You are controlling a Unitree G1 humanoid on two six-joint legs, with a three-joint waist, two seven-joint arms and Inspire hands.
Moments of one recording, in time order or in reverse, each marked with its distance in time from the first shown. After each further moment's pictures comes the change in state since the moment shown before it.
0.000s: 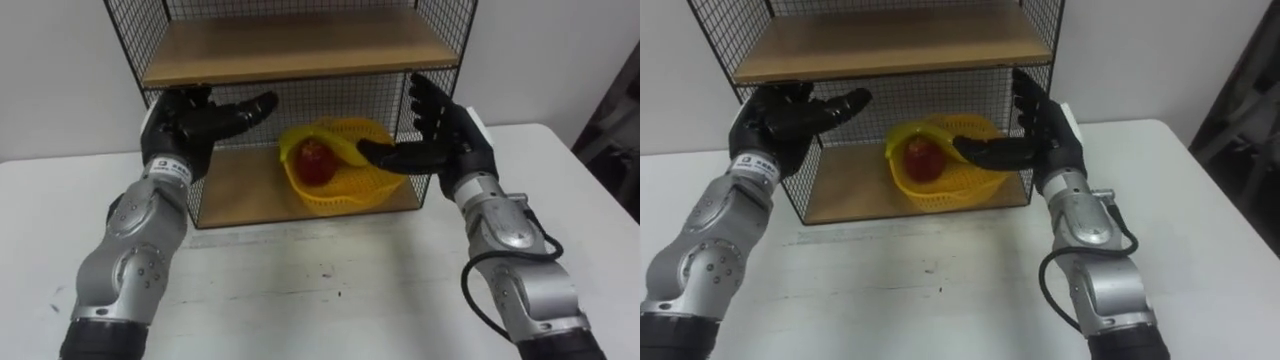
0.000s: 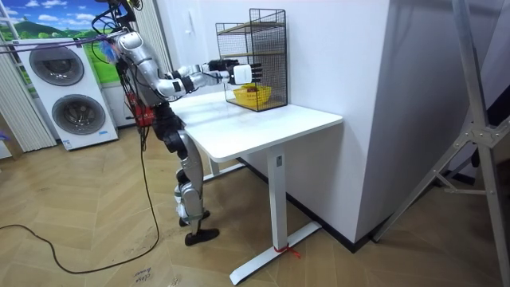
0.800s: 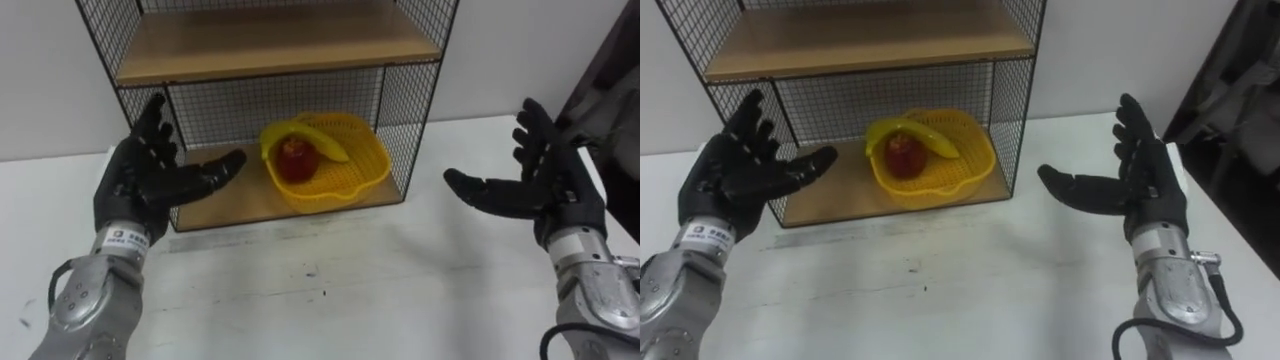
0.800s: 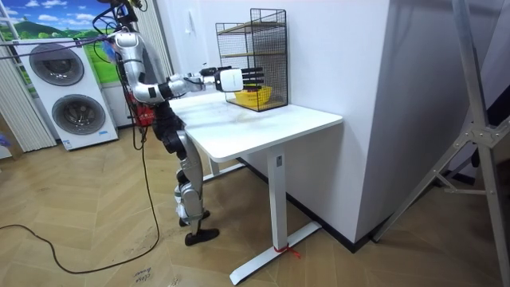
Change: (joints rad) left arm 0.366 0.034 0.068 -0.232 0.097 -0.069 -0.090; right arm 0.335 -0.026 -0.236 -0.260 -0.039 -0.012 -0.002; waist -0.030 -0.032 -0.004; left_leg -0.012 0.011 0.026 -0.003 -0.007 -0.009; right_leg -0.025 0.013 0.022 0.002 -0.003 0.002
